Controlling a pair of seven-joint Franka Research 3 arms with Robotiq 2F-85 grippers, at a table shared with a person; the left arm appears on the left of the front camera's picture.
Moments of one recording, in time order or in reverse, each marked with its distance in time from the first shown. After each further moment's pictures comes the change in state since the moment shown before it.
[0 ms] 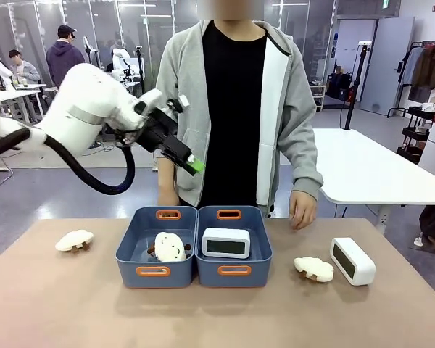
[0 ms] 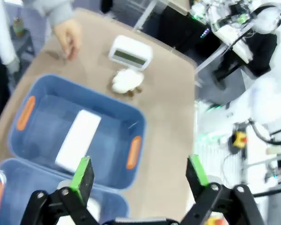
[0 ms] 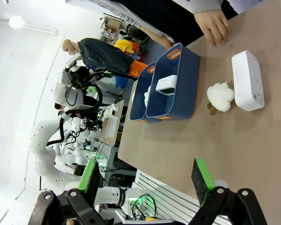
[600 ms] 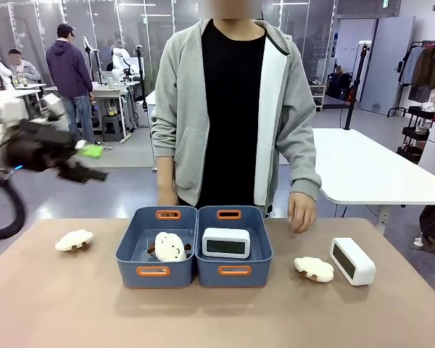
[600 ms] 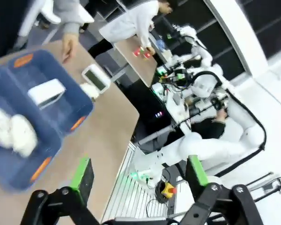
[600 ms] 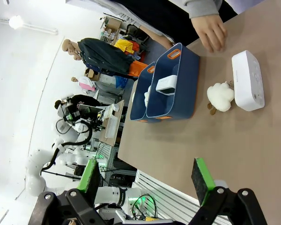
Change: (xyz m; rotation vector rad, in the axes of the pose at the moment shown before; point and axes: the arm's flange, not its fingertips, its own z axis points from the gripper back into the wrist) left arm -0.213 -0.082 0.154 -0.113 -0.446 0.404; right arm 0.000 0.000 0.000 0.000 0.000 0.000
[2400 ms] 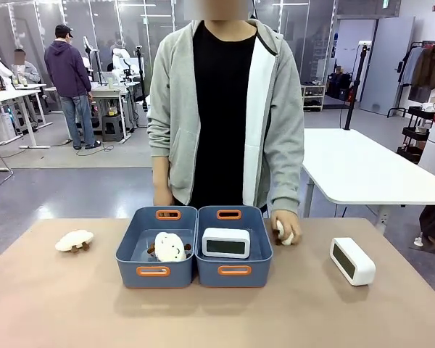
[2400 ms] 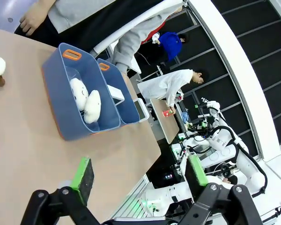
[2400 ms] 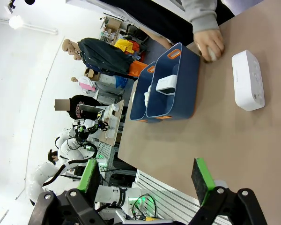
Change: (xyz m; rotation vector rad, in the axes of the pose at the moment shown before) left arm -0.147 0.038 0.157 0.175 -0.366 0.215; right arm 0.000 0.000 0.000 0.000 0.000 0.000
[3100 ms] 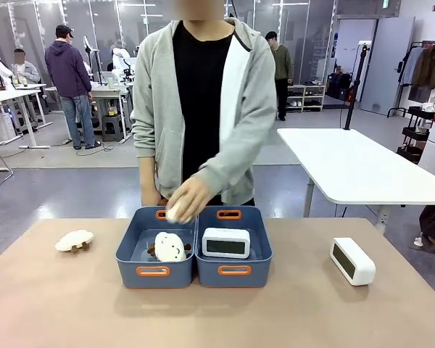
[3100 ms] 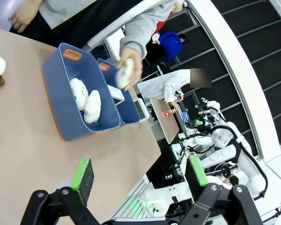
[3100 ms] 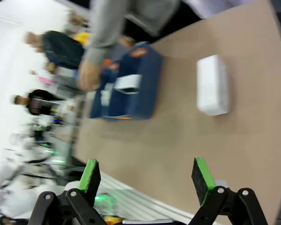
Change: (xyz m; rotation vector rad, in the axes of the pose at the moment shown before) left arm 0.000 0.000 0.000 0.000 0.000 0.001; right arm 0.022 0.014 -0.030 -0.298 0.047 0.134
